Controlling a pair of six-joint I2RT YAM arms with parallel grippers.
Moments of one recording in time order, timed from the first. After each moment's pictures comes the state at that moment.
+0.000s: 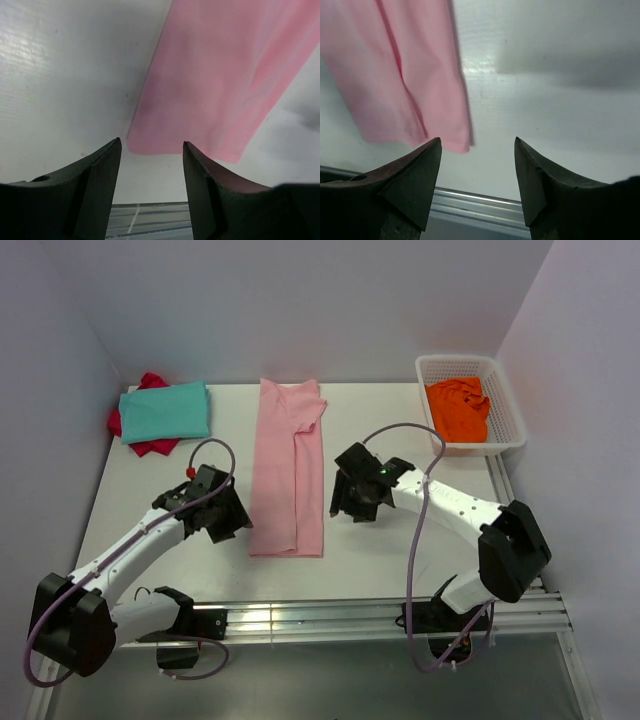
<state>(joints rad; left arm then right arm) -0.42 1.14 0.76 -0.69 0.00 -0.88 0.70 1.53 1.11 -0.73 0.05 0.89</state>
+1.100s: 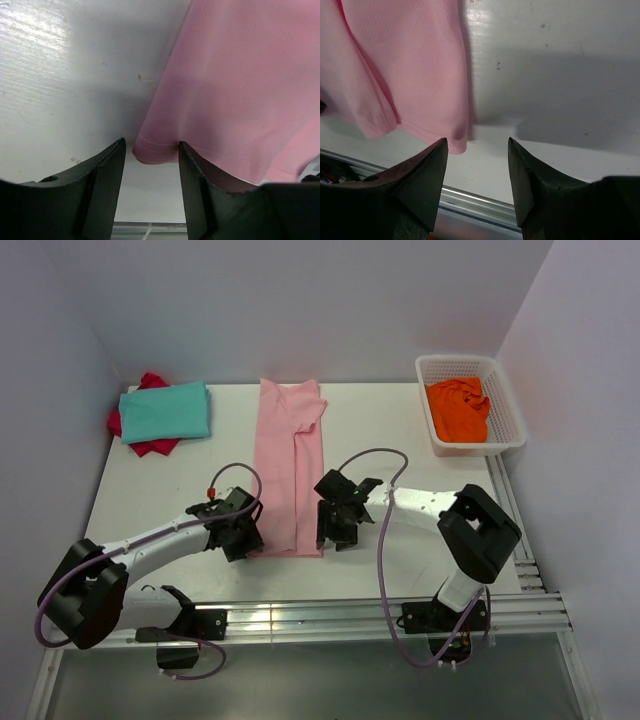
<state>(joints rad) -0.66 1.26 0.61 -0.57 -0.13 -1.07 0.82 1.64 0.95 -0.56 -0.10 0.91</state>
